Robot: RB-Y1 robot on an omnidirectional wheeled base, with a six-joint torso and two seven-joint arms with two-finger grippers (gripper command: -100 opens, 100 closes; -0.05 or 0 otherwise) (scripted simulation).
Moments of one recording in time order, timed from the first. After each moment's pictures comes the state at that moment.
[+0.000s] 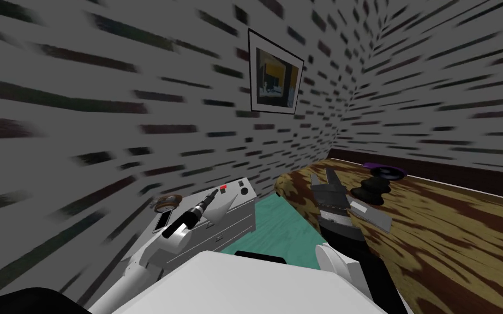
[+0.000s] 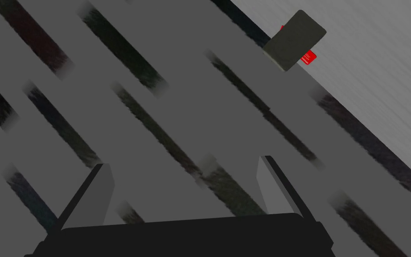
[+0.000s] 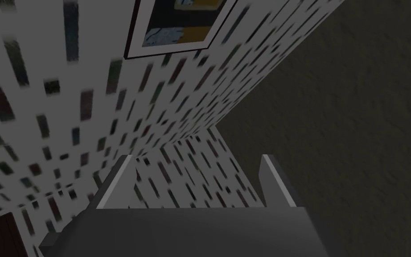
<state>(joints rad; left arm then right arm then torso) 0.40 0.65 -0.01 -1.83 0.45 0.03 -0.55 0.52 -0.01 0.07 -2.39 -0.10 -0.38 0.13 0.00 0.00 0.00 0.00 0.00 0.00</state>
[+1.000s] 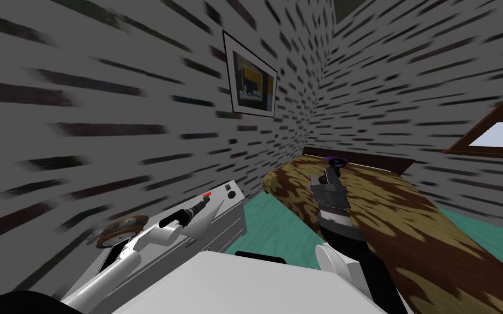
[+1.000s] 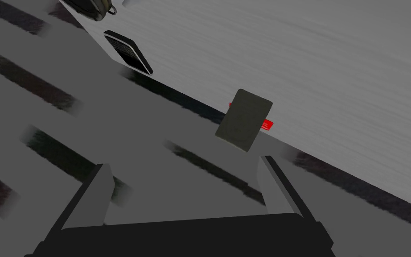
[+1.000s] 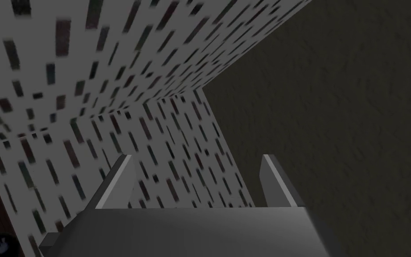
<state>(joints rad) 0.32 0.87 -0.08 -1.56 0.69 0.23 -0.69 0.52 -0.01 0.07 -2.39 -0.10 -0.38 0.13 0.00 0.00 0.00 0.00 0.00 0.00</state>
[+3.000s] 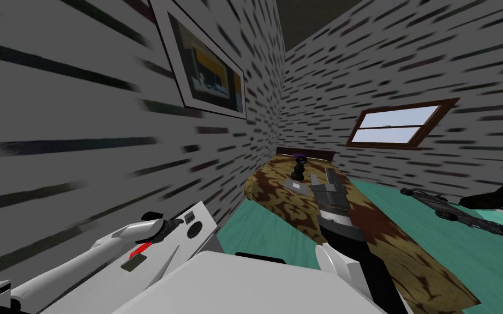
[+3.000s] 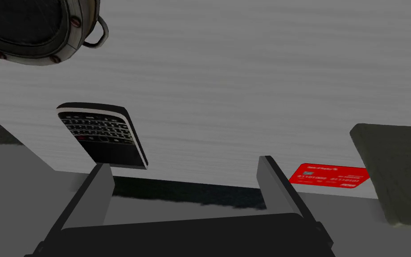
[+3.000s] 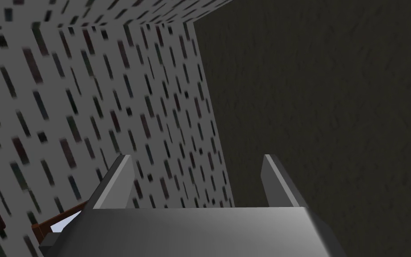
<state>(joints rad) 0.14 1.14 -0.32 -1.07 1.18 0.60 -0.82 0.52 -0.01 0.07 -2.39 -0.10 -0.38 0.13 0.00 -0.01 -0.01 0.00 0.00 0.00</state>
